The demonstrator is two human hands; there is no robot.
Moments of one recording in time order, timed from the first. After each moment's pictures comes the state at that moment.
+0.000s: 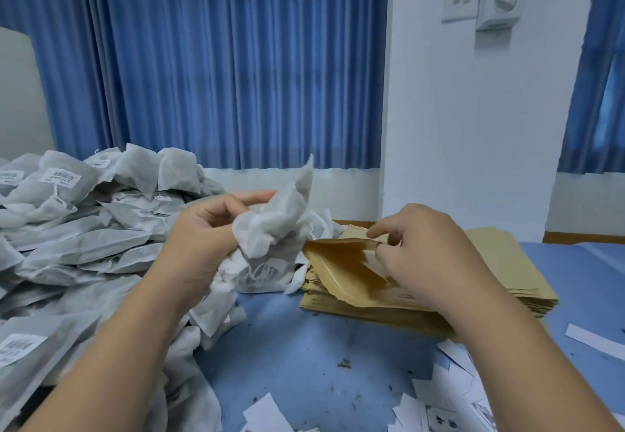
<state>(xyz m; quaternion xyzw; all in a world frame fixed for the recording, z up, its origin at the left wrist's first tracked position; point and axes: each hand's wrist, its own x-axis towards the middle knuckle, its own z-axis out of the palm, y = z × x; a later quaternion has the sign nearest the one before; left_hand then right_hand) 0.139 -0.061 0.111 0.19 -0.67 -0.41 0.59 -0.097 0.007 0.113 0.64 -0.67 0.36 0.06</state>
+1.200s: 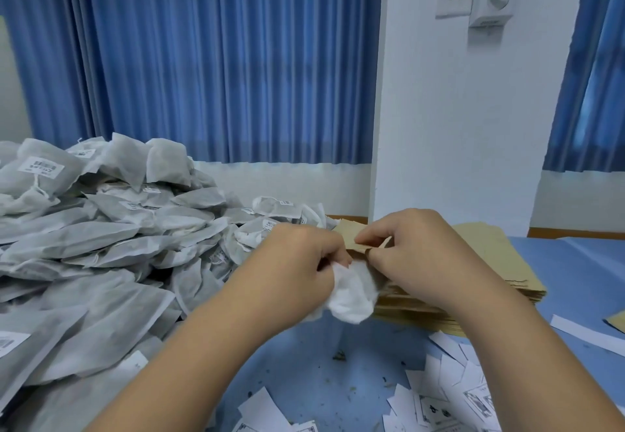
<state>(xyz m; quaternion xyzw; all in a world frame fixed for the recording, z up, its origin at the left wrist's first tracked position) 0.077 -0.022 0.104 0.32 -0.87 -0.07 0.37 -0.088 0.016 0.118 0.66 -0.67 0.36 -0.01</state>
